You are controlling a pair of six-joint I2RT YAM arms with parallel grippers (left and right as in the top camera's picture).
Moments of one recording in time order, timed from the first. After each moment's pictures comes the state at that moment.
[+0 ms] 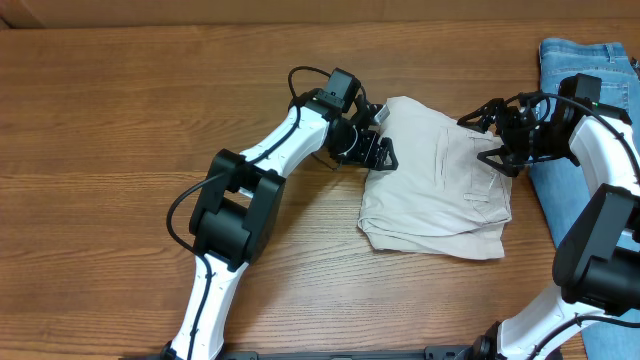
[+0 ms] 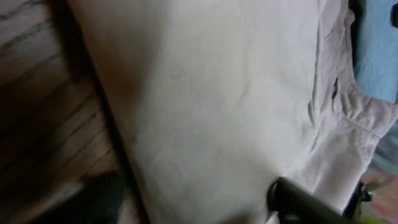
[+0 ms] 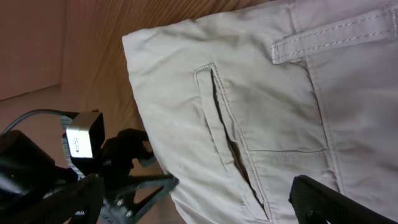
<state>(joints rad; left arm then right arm) -0.52 2.37 1.80 -0.68 0.70 -0.17 -0.32 1.92 1.40 -0.88 -0.77 0.31</state>
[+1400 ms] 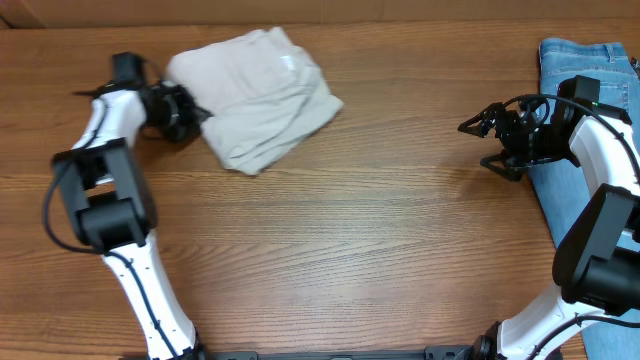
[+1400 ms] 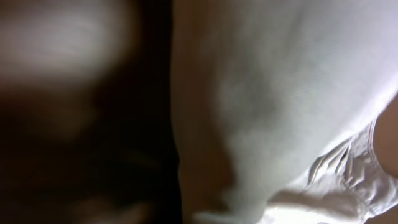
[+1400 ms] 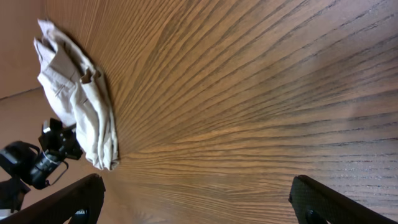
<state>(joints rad) 0.28 2.40 1.81 -0.72 0.63 -0.57 -0.32 1.92 1.40 -0.91 -0.72 0.31</state>
